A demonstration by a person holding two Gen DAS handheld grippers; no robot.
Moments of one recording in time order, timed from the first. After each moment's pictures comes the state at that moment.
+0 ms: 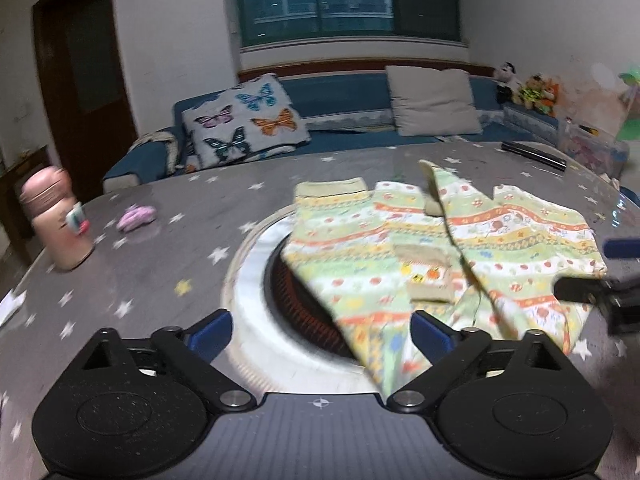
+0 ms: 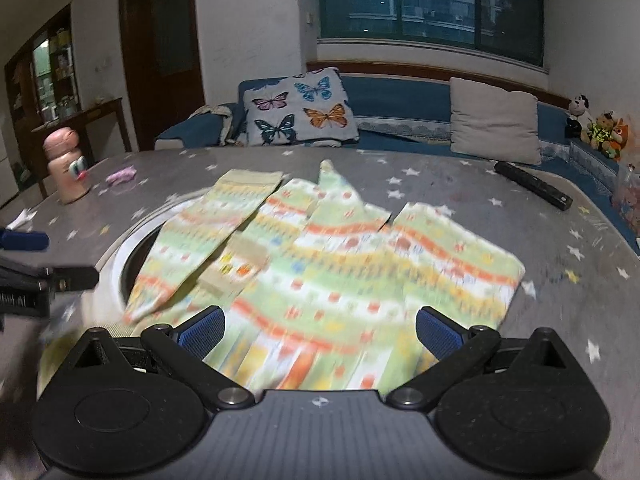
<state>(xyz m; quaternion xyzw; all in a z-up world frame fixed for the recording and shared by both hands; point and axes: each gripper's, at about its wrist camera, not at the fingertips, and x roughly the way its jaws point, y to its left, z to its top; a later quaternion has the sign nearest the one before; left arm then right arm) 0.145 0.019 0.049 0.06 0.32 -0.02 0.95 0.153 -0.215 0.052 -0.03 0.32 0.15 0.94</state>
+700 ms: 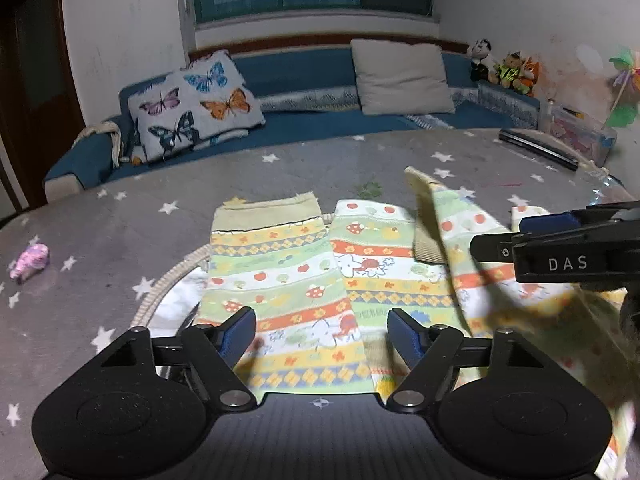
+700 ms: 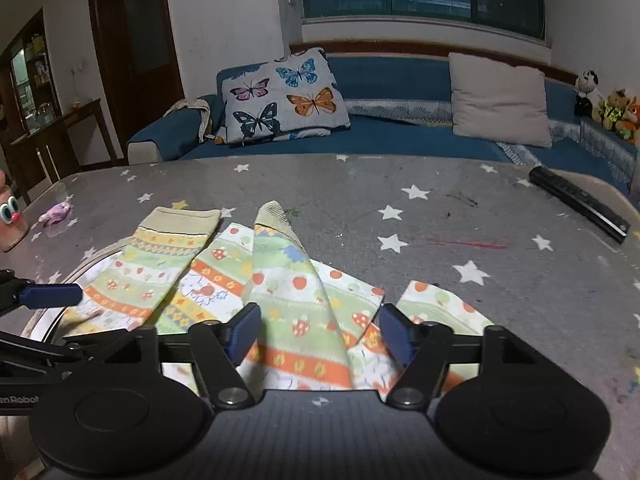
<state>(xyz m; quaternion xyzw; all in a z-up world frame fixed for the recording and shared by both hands) 0.295 -0.011 0.011 0.05 0.36 -0.07 0.93 0.321 -0.205 0.020 -0.01 0.35 0.14 0.93</state>
